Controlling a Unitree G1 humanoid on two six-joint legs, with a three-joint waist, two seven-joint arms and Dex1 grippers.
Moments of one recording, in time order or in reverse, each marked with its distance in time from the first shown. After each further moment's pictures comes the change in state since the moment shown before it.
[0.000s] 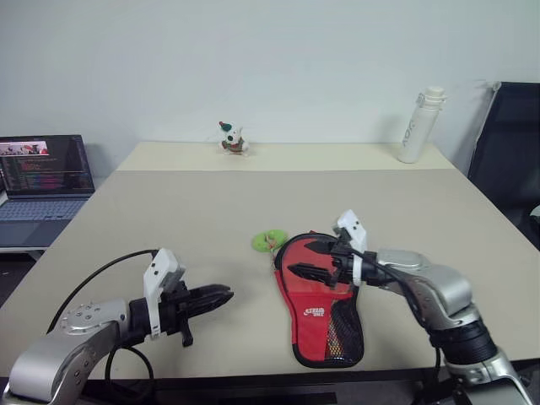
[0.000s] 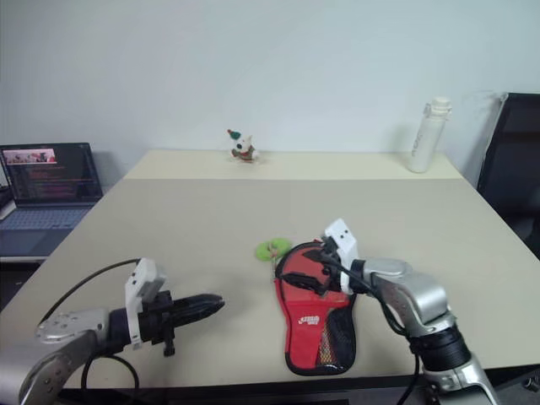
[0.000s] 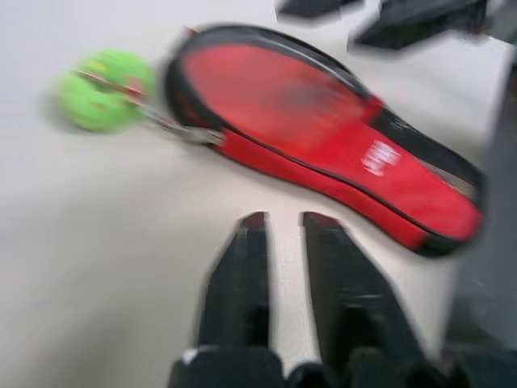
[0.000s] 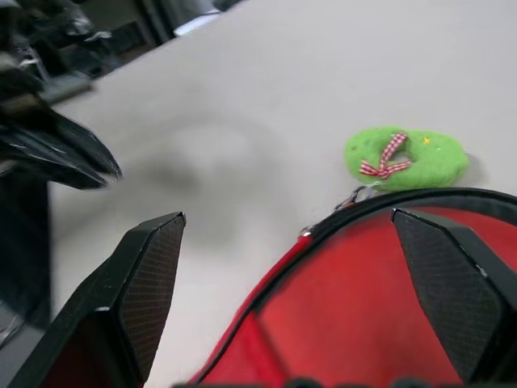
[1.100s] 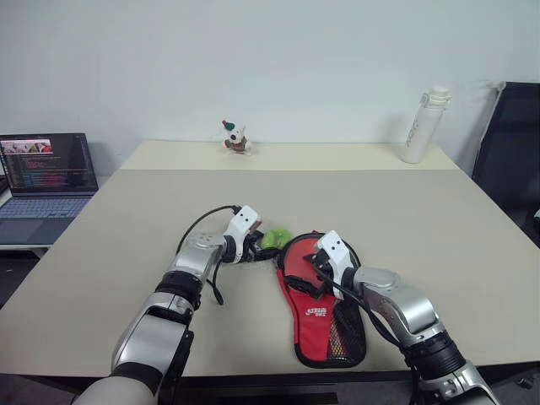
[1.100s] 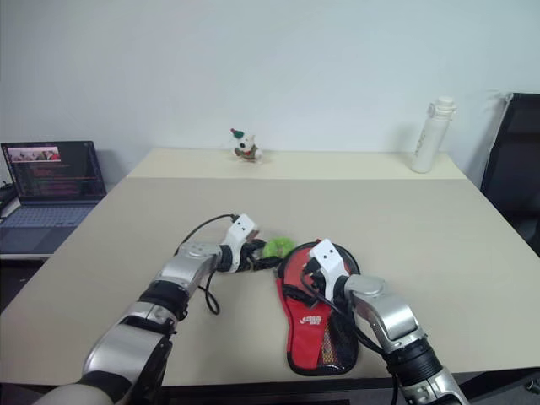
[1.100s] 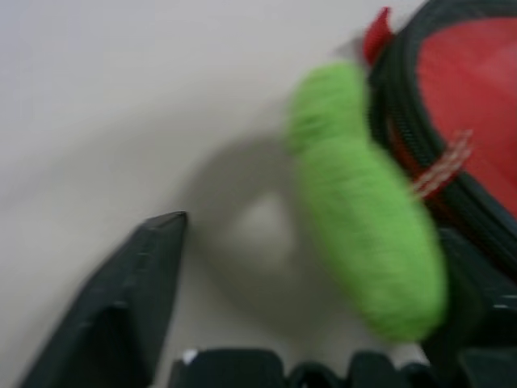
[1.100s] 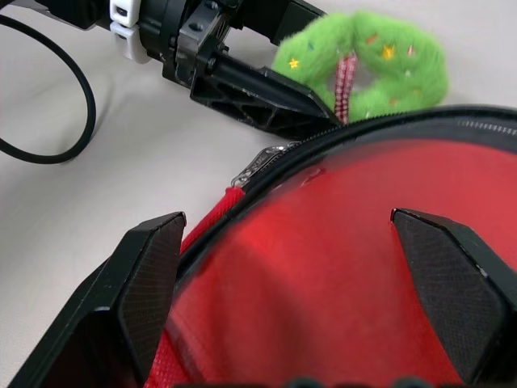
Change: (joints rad) left arm -0.889 -0.407 -0.405 1.298 0.608 -0.512 -0.011; right arm 0.067 0.110 0.065 0.106 -0.200 -0.132 -0.095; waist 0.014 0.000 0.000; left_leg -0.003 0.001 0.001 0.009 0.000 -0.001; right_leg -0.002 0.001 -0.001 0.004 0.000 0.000
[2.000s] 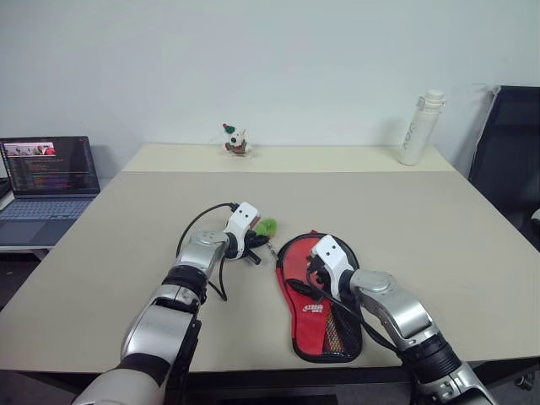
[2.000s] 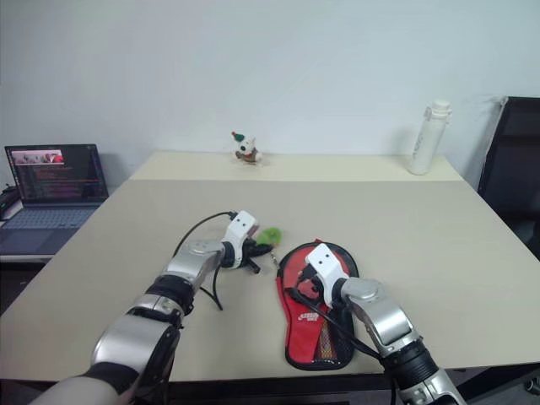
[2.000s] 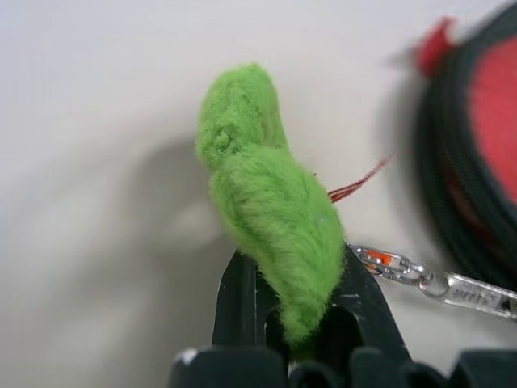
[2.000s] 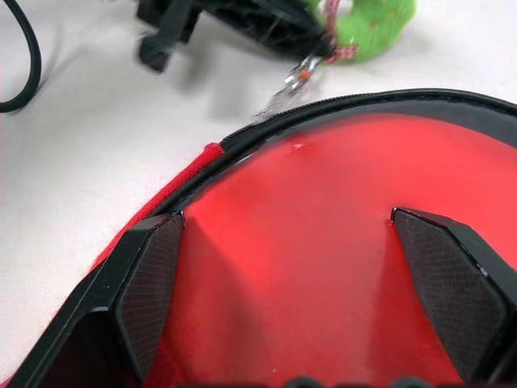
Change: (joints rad) left arm -0.106 -0.053 0.058 0.189 0.050 -0.017 0.179; right arm 0.011 0.004 0.059 0.023 -0.143 -0.046 -0.029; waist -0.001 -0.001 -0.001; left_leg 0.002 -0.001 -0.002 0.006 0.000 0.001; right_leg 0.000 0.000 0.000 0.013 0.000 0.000
